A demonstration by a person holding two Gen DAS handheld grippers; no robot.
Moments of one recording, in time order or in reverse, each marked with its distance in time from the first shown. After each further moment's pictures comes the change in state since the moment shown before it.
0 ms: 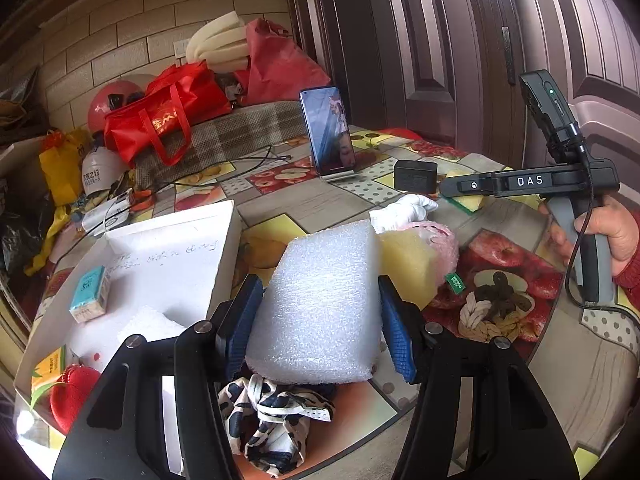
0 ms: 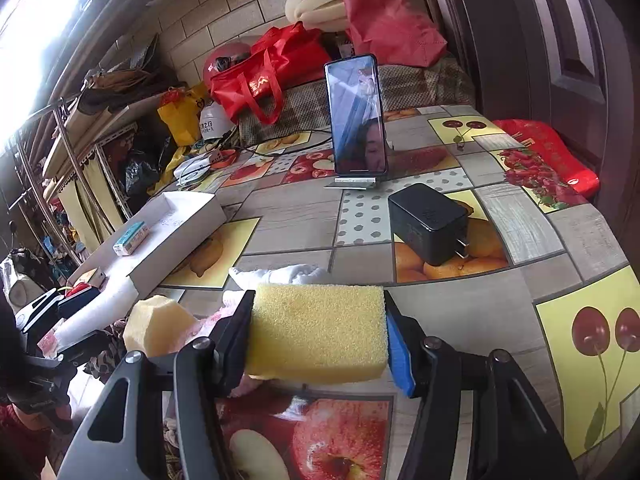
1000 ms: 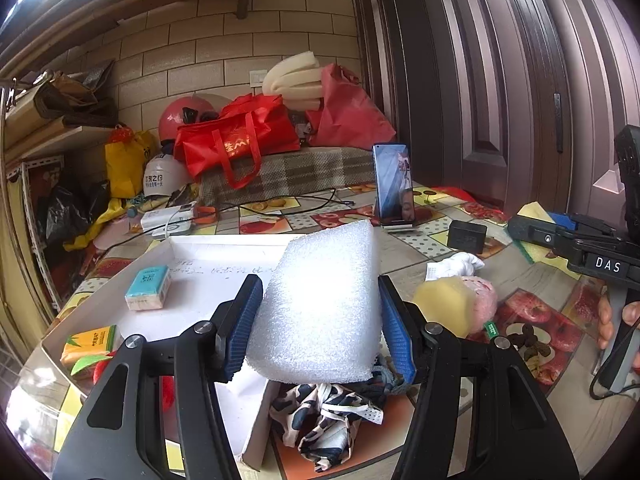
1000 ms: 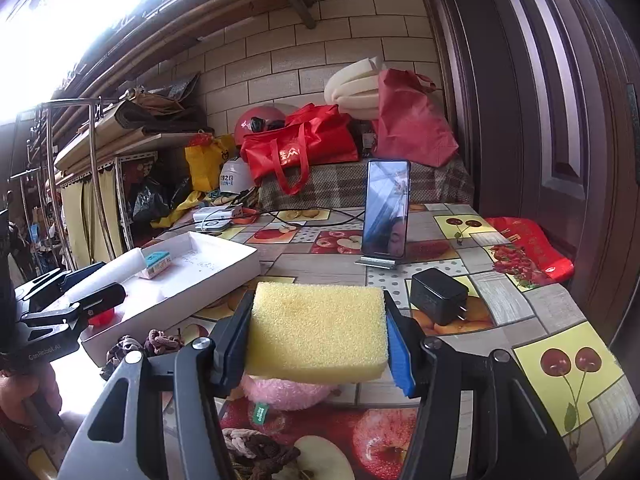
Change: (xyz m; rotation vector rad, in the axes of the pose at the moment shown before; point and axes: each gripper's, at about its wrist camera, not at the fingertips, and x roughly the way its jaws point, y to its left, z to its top) left arm -0.035 0.031 -0.009 -0.170 -0.161 0.169; right arm -0.045 0.078 -0.021 -0.195 -0.283 -0.050
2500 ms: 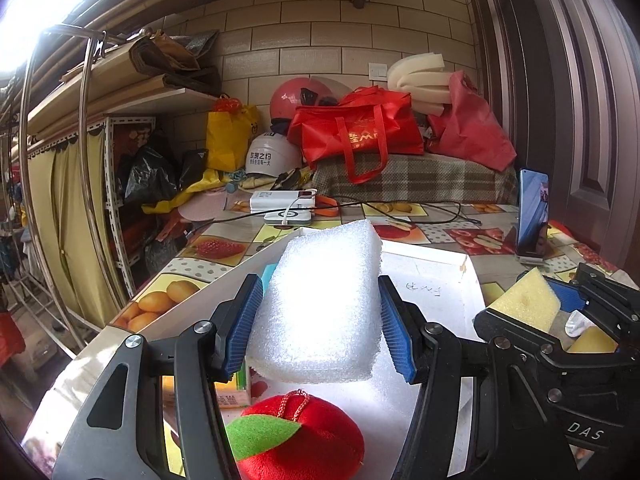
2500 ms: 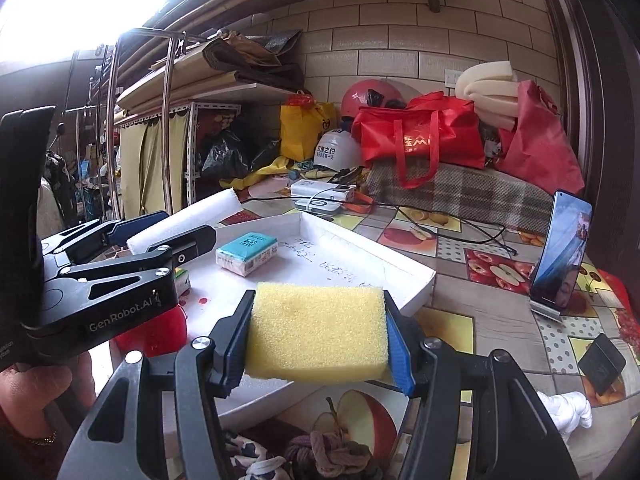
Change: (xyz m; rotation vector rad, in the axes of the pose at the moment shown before) left arm 0.035 0.121 -0.002 -0.178 0.011 0.313; right arm 0.118 0.158 0.013 -0.190 0.089 0.195
